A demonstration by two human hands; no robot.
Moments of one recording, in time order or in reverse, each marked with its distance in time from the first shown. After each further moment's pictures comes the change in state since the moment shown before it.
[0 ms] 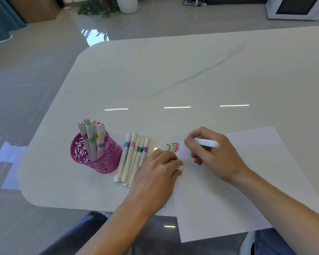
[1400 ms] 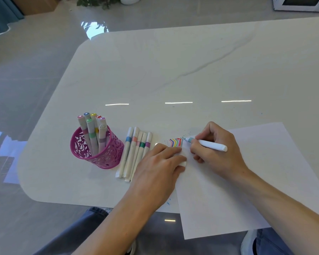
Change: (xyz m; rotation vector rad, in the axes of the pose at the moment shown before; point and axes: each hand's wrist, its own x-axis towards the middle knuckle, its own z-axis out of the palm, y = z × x) left_hand 0.000 -0.005 0.000 0.057 -0.010 0.018; right_hand 0.002 0.011 0.016 0.015 0.179 0.059
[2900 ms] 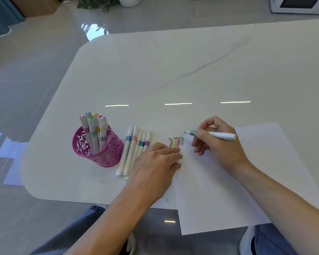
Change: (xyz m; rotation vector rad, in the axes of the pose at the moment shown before) left_hand 0.003 -0.001 -0.007 -0.019 -0.062 -0.040; right_hand 0.006 -0.004 -0.010 0.323 -0.052 0.051
